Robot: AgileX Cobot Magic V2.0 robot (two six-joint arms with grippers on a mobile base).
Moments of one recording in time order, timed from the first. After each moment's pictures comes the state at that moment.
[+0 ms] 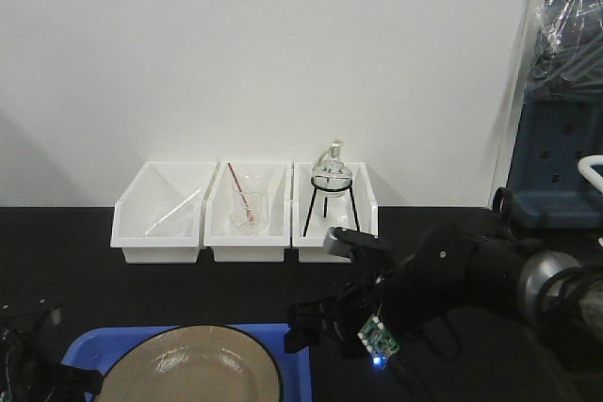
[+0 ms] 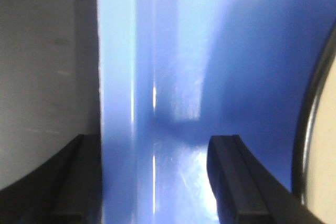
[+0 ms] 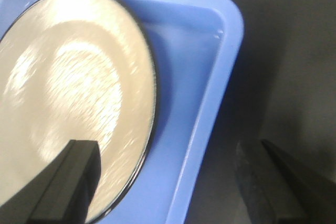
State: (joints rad) left arm 0.02 1.88 -1.14 -0.29 0.69 0.21; right arm 0.38 1.92 -1.42 0.58 0.66 -0.20
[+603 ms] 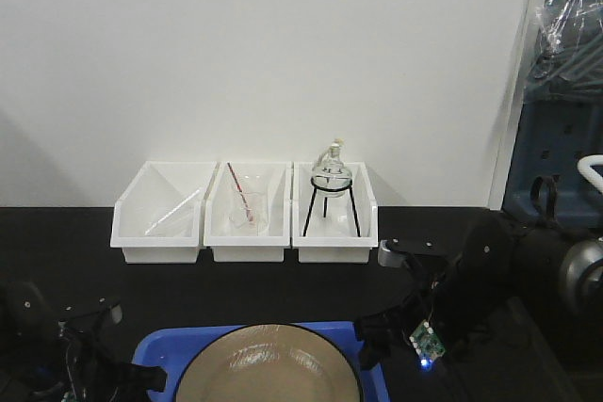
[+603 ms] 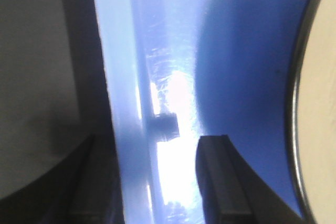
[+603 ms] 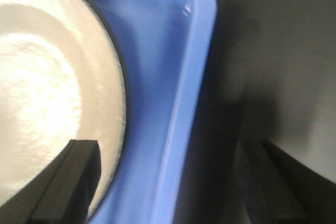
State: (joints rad) left arm -0.13 1.88 -1.14 -0.52 0.69 0.30; right arm 0.26 1.92 -1.42 0.31 0.81 -0.12
